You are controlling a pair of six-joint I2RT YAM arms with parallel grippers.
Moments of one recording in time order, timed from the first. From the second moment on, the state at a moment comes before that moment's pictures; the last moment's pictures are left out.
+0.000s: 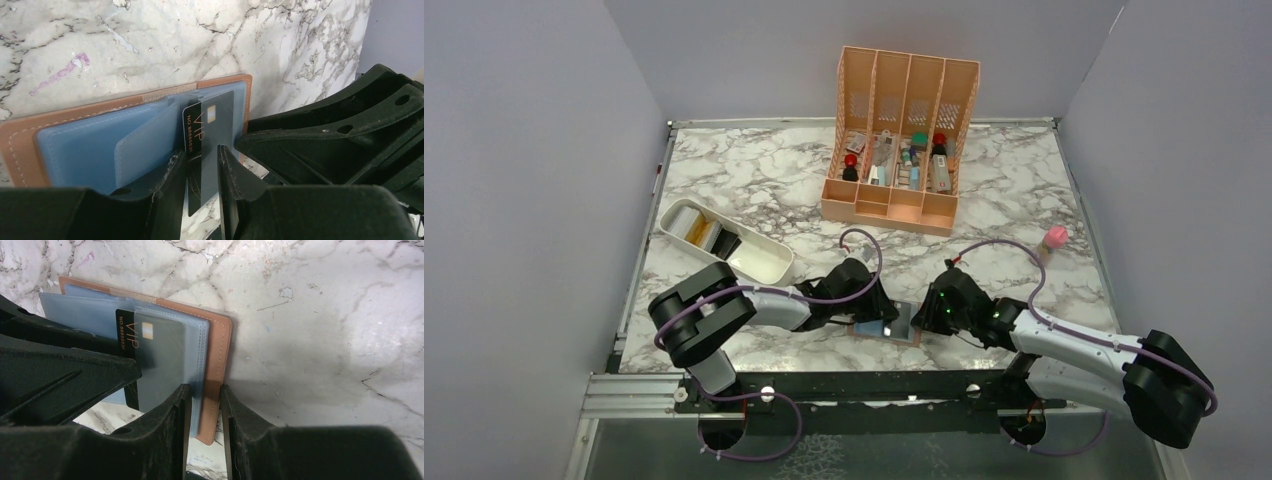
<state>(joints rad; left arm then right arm) -0.98 1.63 0.59 0.40 0.13 -1.08 0.82 1.02 0.35 -0.23 0.09 0.94</state>
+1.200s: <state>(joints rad) -1.01 1.66 0.68 0.34 0.09 -0.97 0.82 1.05 0.38 -0.22 0.12 0.84</state>
